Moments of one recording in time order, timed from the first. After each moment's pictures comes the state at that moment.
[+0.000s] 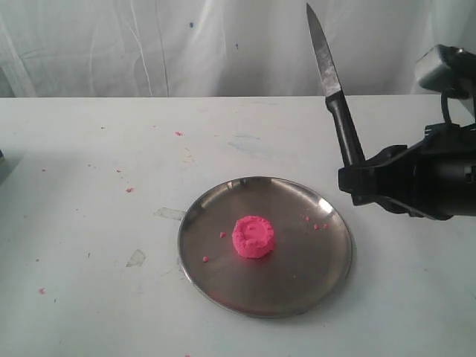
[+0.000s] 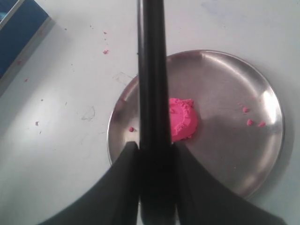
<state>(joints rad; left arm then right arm) 0.03 0.02 -0.03 -0.06 -0.51 -0.59 0.26 1.02 -0.67 0.84 0.55 -0.61</state>
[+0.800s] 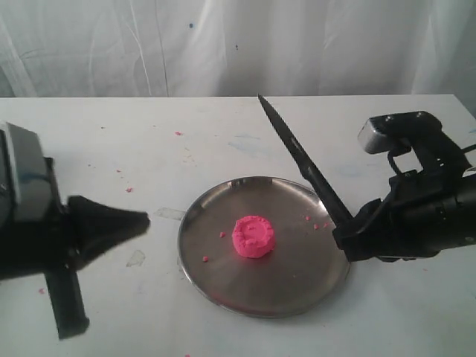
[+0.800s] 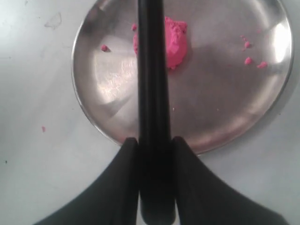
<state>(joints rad) -0.20 1.16 -0.37 1.26 -0.76 -0.59 0.26 1.19 -0.67 0.69 0.66 -0.73</state>
